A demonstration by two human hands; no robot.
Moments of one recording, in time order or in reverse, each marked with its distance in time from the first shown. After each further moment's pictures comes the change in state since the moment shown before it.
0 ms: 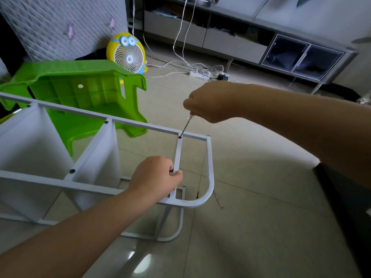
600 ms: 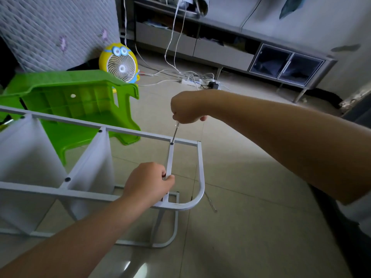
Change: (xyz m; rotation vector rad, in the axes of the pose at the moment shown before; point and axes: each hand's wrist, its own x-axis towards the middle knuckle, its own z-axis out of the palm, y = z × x) left_hand -0.002 0.003 -0.001 0.004 -0.023 -0.033; right_hand 0.019 -0.013 -0.016 0.279 -0.173 0.249
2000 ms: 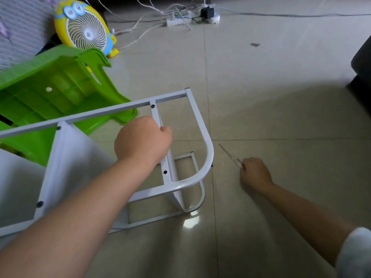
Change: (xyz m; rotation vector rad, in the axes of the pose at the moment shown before) left_hand 0.059 0.031 0.013 0.378 -0.017 -0.149; right_hand -0.022 0.033 0.404 0.643 0.081 0.662
